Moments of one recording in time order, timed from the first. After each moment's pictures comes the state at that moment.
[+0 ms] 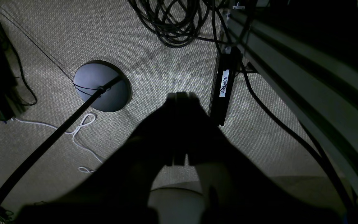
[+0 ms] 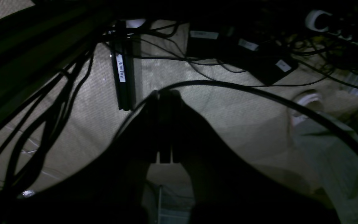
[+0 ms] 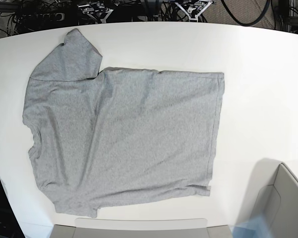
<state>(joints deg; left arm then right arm) 2.1 1.6 -4.5 1.5 1.5 4.5 -2.2 0.7 3.6 -6.7 2.3 2.5 5.8 -2.6</state>
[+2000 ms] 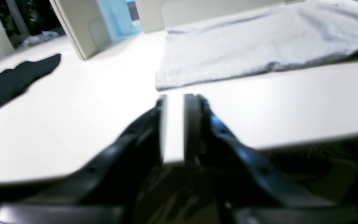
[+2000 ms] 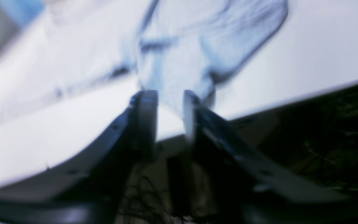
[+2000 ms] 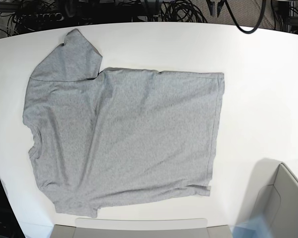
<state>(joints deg) 50.7 -2.6 -4.5 64.4 1.8 4.5 -76.7 -64.0 19.2 -6.7 93.8 35.4 6.0 49.9</state>
